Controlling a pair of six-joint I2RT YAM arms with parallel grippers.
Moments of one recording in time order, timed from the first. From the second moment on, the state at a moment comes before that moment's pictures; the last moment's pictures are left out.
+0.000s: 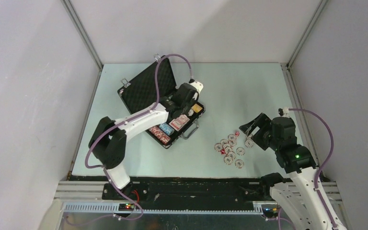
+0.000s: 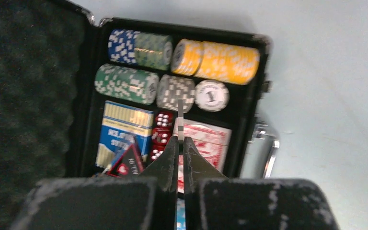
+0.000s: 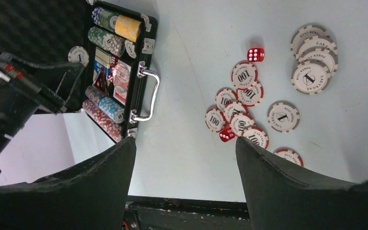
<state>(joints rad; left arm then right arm) -0.76 1.70 1.30 -0.34 -0.32 0.00 0.25 0.61 0.71 -0.74 -0.06 0.93</state>
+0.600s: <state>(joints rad) -0.64 1.92 1.49 -0.45 -0.30 0.13 0.25 0.66 0.71 -0.74 -0.06 0.88</state>
